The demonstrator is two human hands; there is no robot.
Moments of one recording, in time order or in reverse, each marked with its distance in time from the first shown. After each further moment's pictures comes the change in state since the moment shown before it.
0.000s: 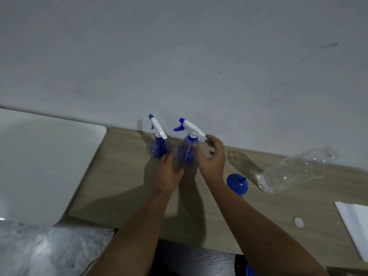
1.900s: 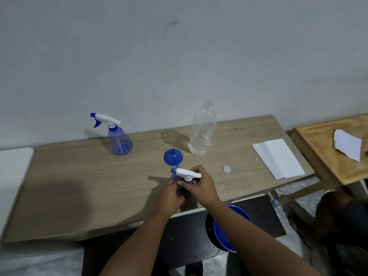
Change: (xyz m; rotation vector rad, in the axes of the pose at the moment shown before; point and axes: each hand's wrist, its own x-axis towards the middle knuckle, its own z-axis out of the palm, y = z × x) left_hand -0.177 0.141 0.100 -0.114 -0.597 0.109; right_hand -0.131 0.085 -0.235 0.074 -0.129 0.290
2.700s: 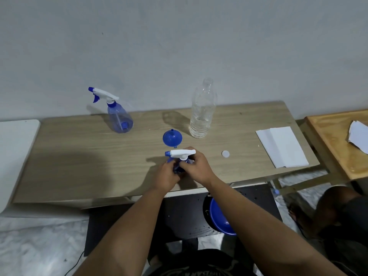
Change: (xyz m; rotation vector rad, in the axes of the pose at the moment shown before) left_hand 0.003 0.011 0.013 0.055 0.067 -0.111; right_hand 0.016 0.002 -0.012 -0.038 -0.177 -0.014
